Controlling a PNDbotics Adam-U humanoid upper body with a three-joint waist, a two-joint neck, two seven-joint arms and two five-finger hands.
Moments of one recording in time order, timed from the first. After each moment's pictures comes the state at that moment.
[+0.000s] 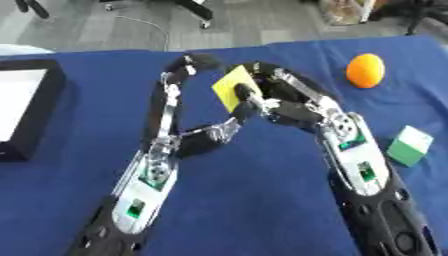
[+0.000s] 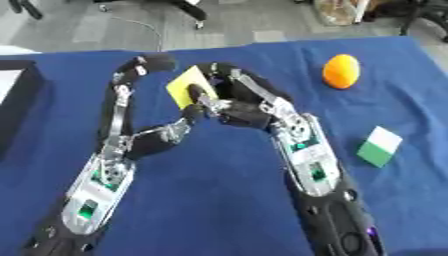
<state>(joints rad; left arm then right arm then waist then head) -0.38 0.04 -0.33 -1.67 -0.59 -0.30 0.35 -0.56 0.03 0.21 -1.58 0.11 0.04 0.51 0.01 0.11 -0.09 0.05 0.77</state>
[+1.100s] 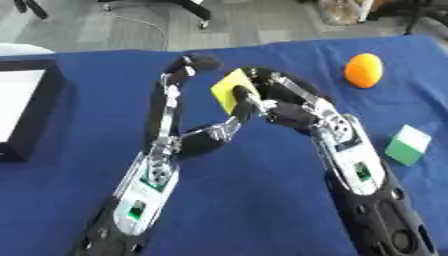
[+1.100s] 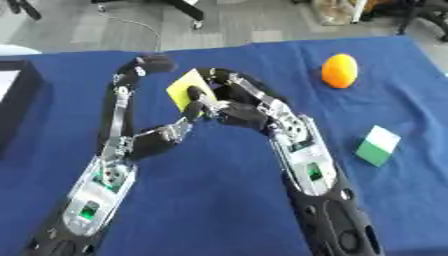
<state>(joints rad) -0.37 0.04 -0.34 -1.66 -0.60 -0.32 0.31 -0.57 0.03 0.21 -1.55 0.08 0.06 0.51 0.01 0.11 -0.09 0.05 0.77</state>
